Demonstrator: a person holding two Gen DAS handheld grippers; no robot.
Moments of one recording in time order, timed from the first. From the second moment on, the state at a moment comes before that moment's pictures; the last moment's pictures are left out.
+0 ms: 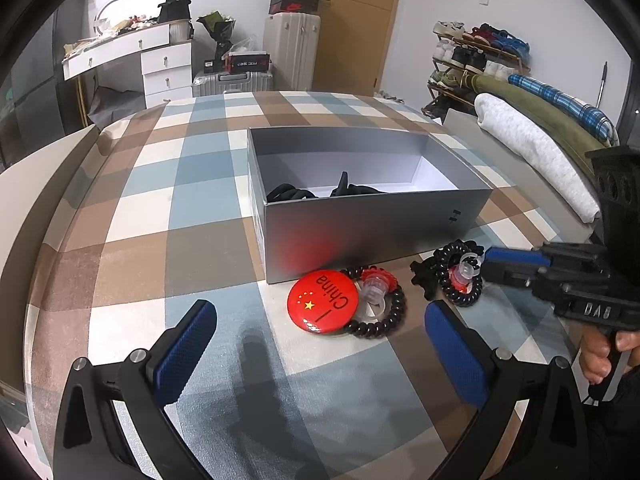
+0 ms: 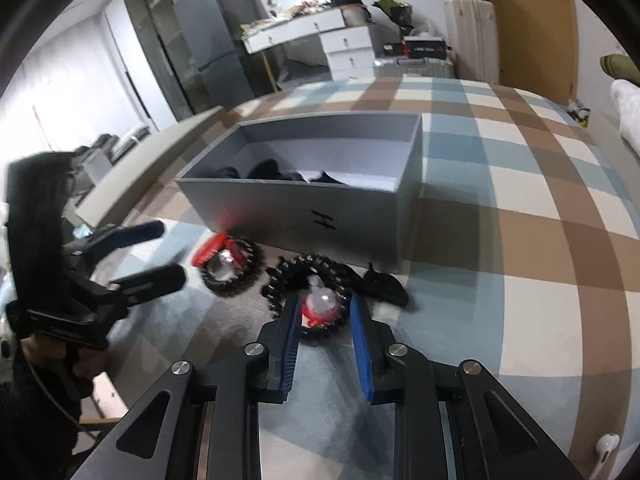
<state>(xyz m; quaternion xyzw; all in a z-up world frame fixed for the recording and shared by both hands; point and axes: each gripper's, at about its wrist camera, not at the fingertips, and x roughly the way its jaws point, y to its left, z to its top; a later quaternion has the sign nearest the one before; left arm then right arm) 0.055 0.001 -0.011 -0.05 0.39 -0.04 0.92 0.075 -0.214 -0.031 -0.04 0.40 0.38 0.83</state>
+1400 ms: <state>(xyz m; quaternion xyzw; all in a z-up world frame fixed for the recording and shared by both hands) 0.058 0.000 -0.013 -0.06 0.40 -0.04 0.92 0.069 -0.209 -0.021 -0.06 0.35 0.36 0.86</state>
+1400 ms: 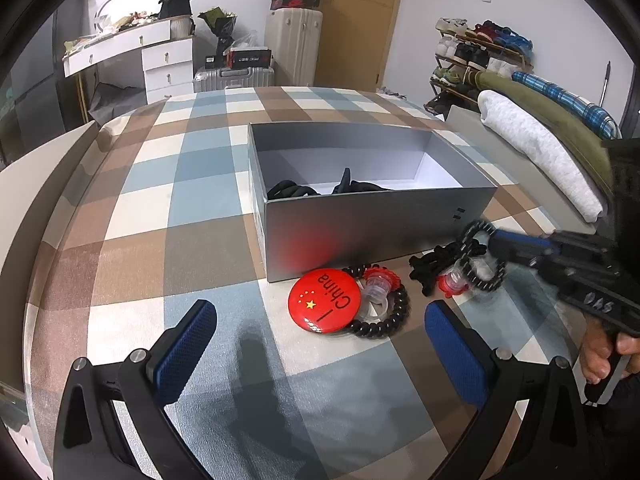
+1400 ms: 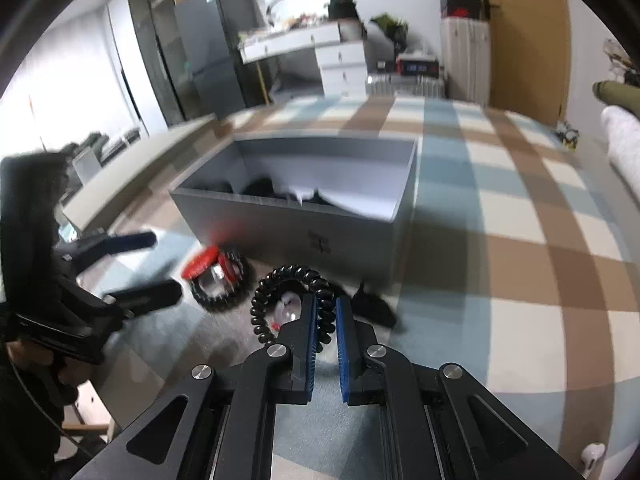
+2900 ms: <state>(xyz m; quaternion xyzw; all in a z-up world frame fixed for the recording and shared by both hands) 0.066 0.012 -0.022 -0.03 0.43 0.01 0.90 0.064 -0.216 -0.010 -0.05 0.33 0.37 0.87</state>
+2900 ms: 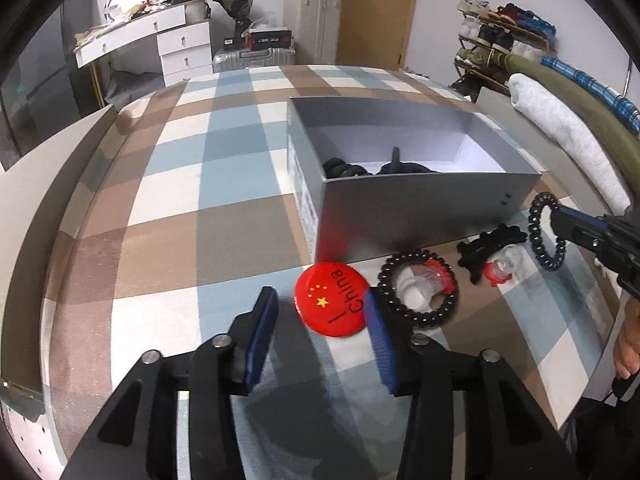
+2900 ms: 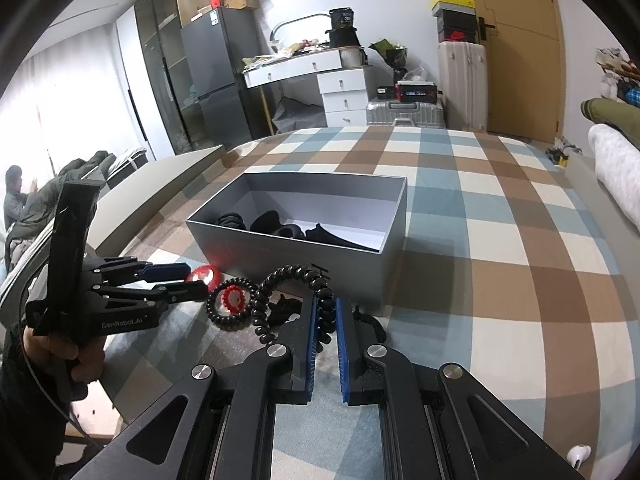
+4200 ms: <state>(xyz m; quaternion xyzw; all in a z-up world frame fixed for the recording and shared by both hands) 0.061 0.005 -0.019 -0.01 0.43 -0.01 0.90 0.062 -0.219 -0.004 -0.04 0.32 0.37 0.87</state>
